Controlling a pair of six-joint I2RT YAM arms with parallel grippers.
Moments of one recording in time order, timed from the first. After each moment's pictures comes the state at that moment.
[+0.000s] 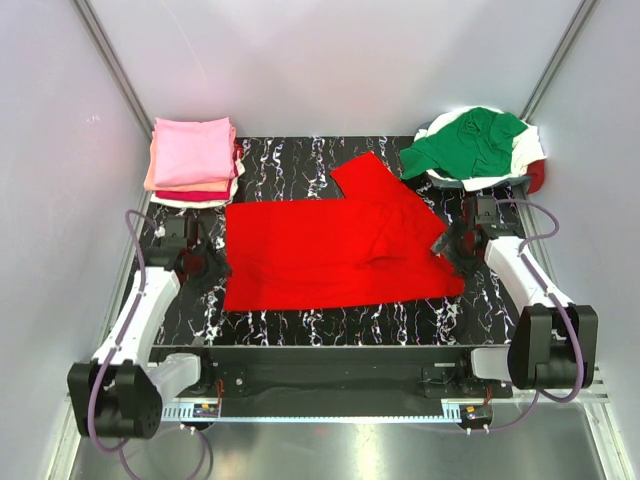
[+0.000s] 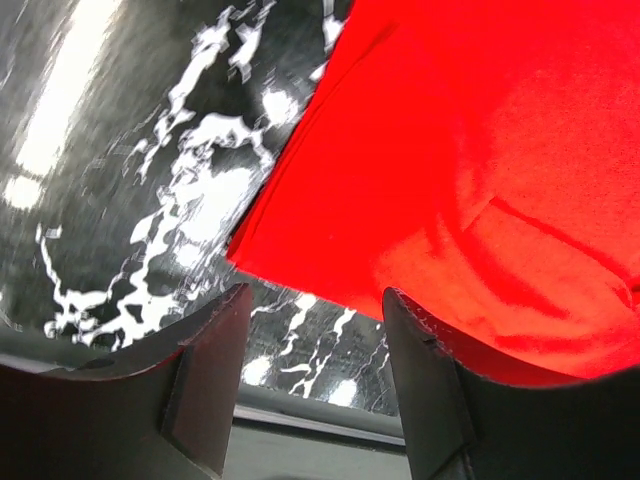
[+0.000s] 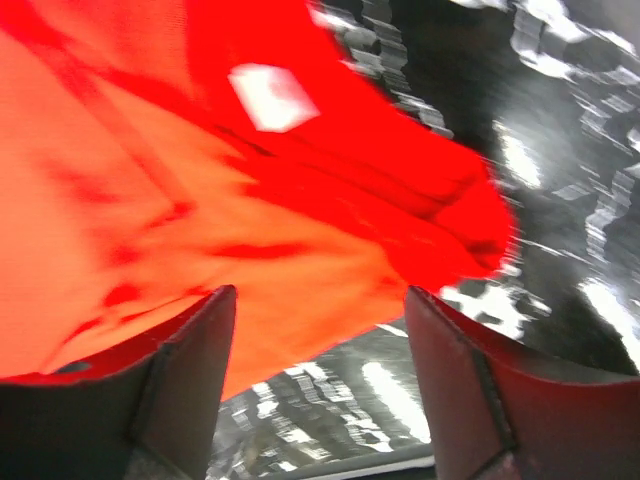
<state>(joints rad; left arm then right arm) -0.03 1.01 0.76 -0.86 0.03 -0.71 0.01 1.32 0.85 -0.70 0.03 0.73</state>
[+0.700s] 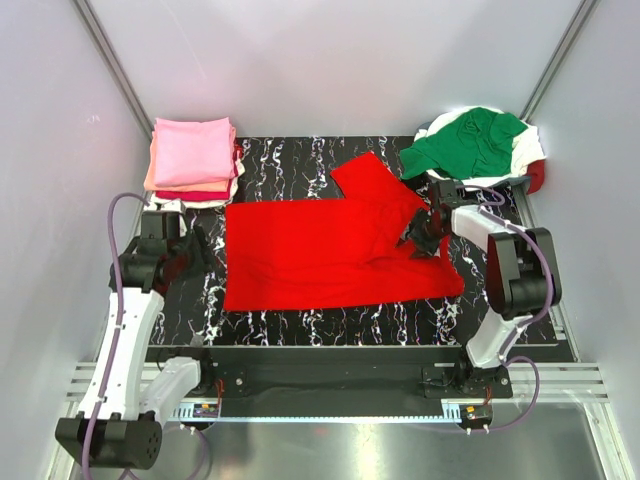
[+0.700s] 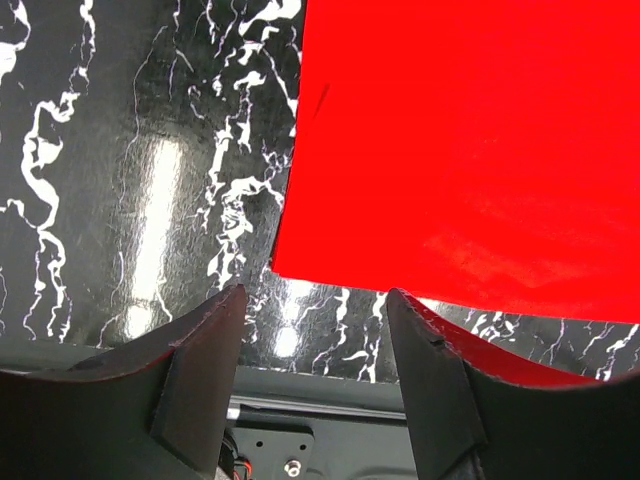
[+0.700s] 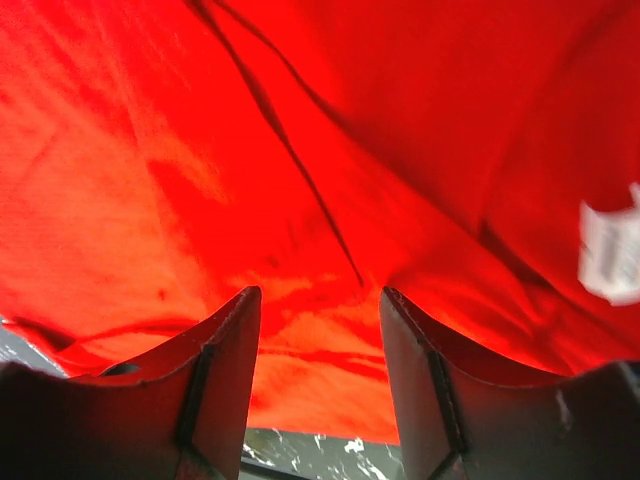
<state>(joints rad) -0.04 0.89 0.99 -1.00 0.00 -0.36 0.13 1.74 1.06 -0.50 -0.23 0.72</state>
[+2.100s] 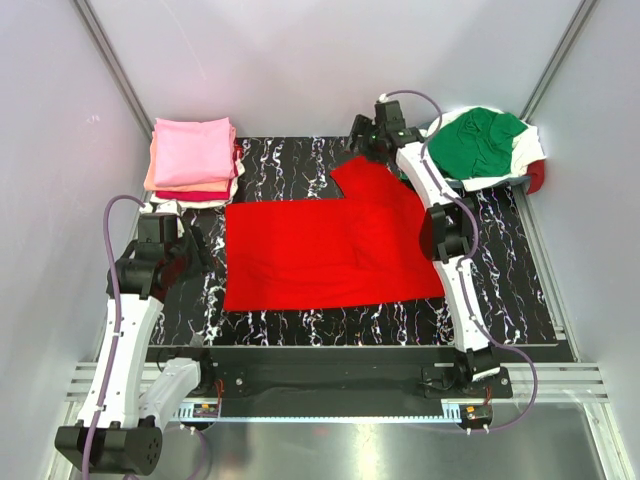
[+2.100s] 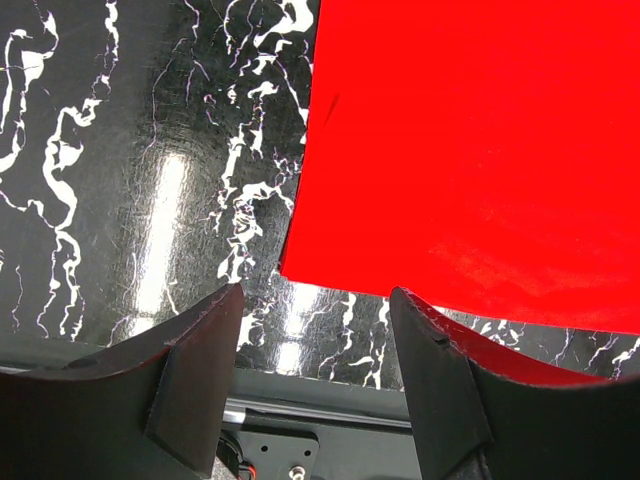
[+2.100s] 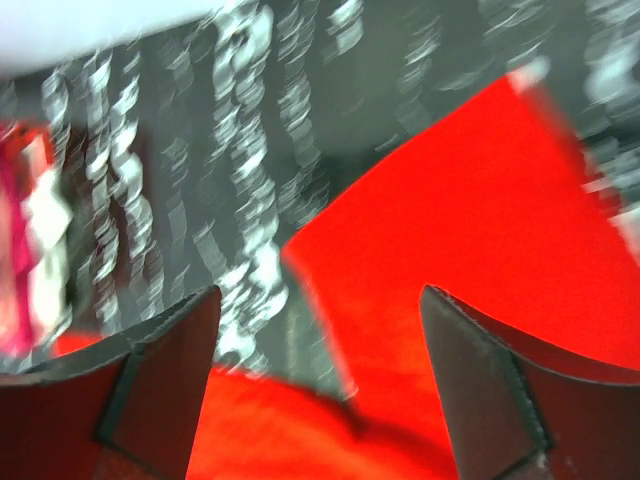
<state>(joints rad) -0.04 0.85 0.98 -1.00 -0.03 -0.37 0.30 2.61 2.57 -0.65 -0.16 0.56</state>
